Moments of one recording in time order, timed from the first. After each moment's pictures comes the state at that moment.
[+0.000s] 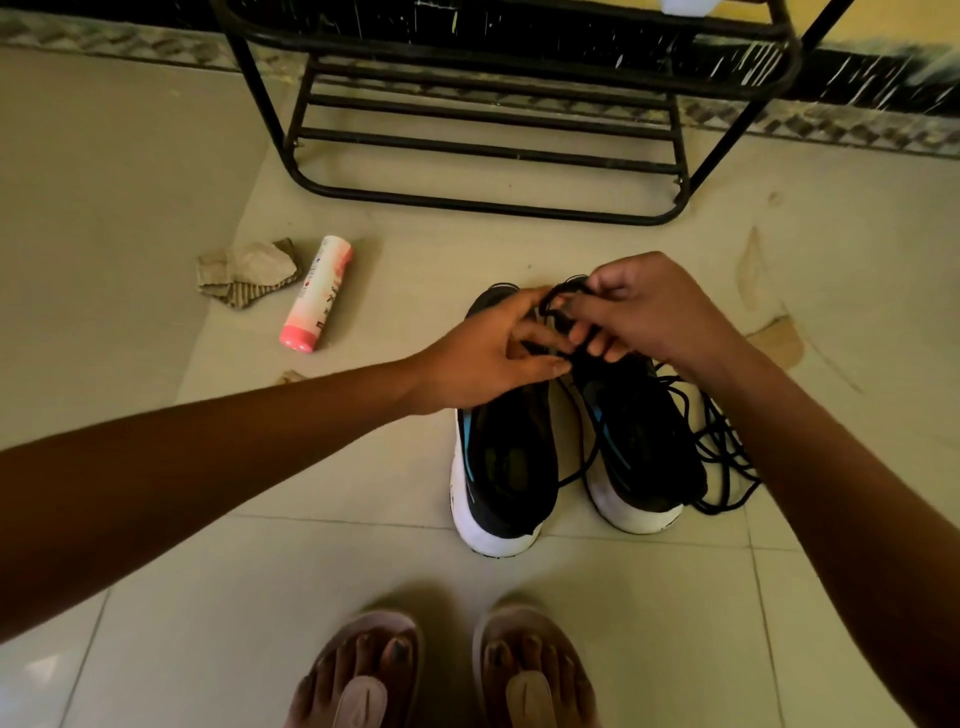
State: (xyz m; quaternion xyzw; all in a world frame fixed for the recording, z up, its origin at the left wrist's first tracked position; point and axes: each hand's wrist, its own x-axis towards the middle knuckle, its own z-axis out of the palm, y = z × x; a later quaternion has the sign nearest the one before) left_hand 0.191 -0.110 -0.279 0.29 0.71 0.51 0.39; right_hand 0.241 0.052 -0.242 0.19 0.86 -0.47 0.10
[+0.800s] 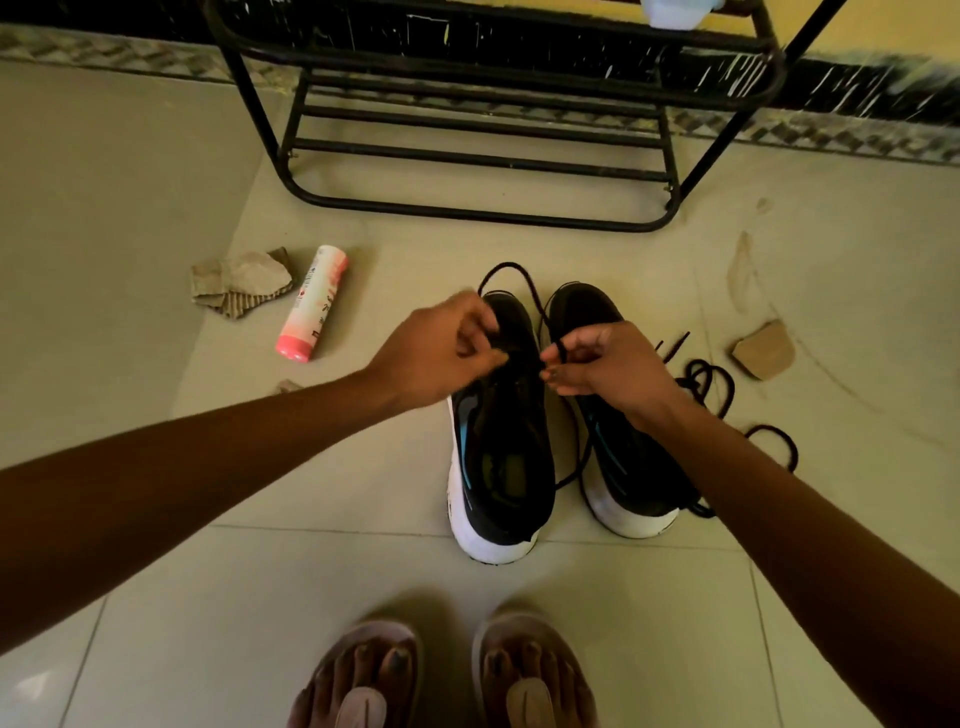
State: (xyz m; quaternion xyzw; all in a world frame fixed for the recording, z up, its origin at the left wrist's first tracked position) left_hand 0.169 -0.132 -0.298 0.29 0.84 0.39 0.22; right_hand 0.256 0.047 -0.300 0.25 0.78 -0.57 0.09
